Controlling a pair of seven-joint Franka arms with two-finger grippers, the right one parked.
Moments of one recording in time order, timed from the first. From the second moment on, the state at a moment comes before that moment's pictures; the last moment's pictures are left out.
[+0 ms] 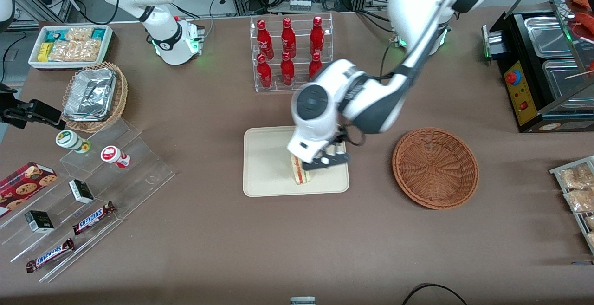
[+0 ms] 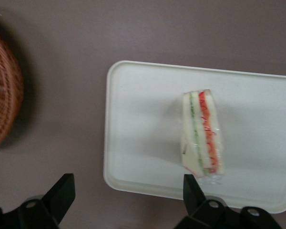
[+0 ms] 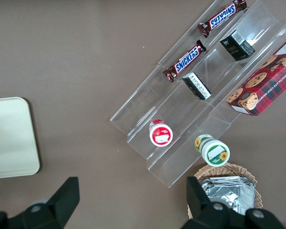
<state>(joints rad) -0.47 0.65 -0.27 -1.23 0.15 1.70 -0.84</state>
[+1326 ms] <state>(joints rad) -0.02 0.04 -0.10 -1.66 0.00 1.41 0.08</state>
